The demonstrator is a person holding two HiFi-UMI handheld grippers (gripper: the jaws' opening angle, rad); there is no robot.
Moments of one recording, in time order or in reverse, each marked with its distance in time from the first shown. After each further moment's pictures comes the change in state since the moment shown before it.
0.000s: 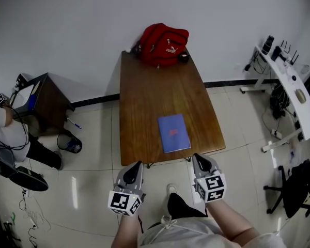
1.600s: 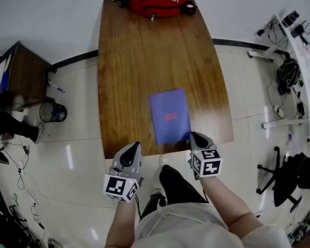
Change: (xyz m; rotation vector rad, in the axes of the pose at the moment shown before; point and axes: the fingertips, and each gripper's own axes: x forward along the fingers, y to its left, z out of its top) left arm 0.119 0.043 -0.107 -0.163 0.222 0.008; right arm 0.141 -0.078 -0.128 0.207 0.430 -0.034
